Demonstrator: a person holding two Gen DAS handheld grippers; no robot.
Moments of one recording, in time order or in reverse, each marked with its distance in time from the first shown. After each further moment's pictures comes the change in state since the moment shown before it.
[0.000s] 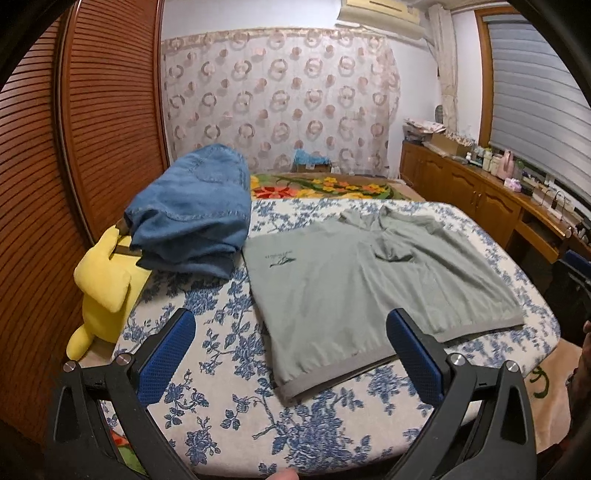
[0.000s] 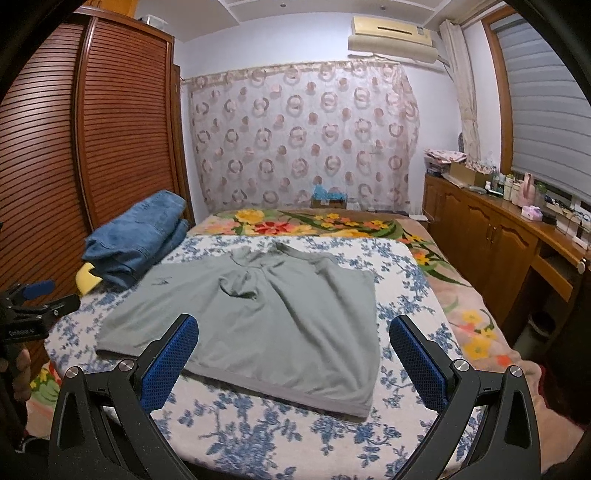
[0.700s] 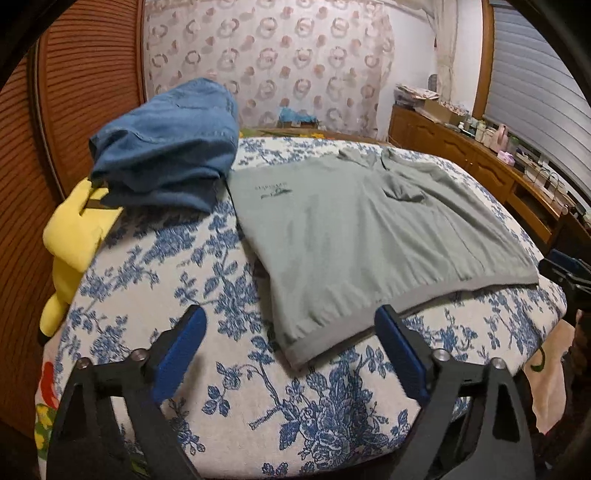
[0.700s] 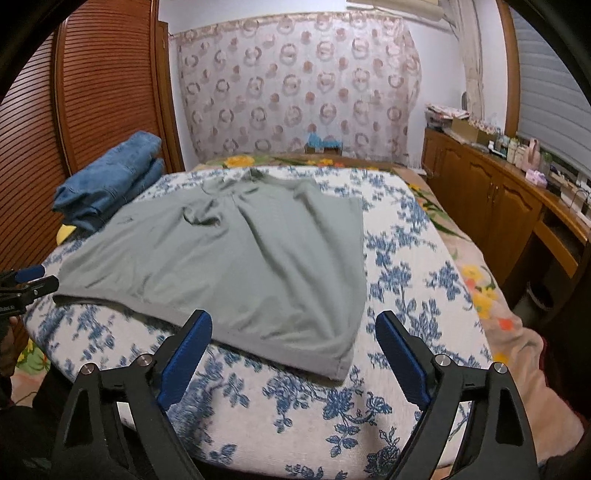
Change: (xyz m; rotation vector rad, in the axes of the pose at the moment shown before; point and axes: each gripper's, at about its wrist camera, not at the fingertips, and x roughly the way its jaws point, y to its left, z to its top) left arm 0.046 0.011 -0.048 -0.006 0.160 -0.094; right arm 0.026 -0.014 0.011 -0.003 0.204 -0.007
